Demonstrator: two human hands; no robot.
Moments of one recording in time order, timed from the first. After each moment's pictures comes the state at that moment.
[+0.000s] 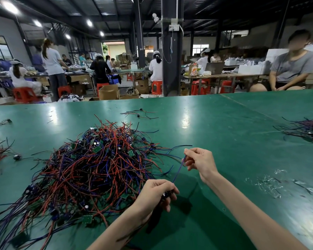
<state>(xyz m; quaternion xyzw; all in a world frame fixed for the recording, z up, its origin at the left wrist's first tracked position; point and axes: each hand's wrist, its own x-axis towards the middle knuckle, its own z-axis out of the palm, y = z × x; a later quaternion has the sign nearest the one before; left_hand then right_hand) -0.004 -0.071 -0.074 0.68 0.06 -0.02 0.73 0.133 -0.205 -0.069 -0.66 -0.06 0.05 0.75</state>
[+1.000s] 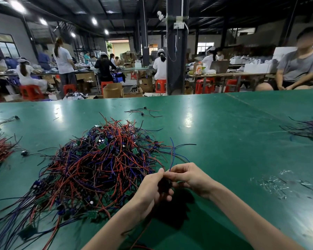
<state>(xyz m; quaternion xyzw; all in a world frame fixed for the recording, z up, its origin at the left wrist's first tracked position) -0.002 -0.067 -0.068 0.58 0.11 -0.01 0.81 0.078 -0.192 -0.063 -0.66 -0.20 0.31 0.65</state>
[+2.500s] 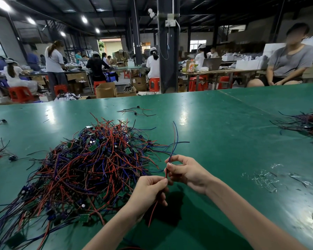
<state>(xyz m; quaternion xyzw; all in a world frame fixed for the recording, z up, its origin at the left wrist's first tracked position) 0.002 -0.065 -0.084 0.69 0.07 0.02 0.72 0.087 -0.199 -0.063 -0.59 -0.15 0.29 0.74</state>
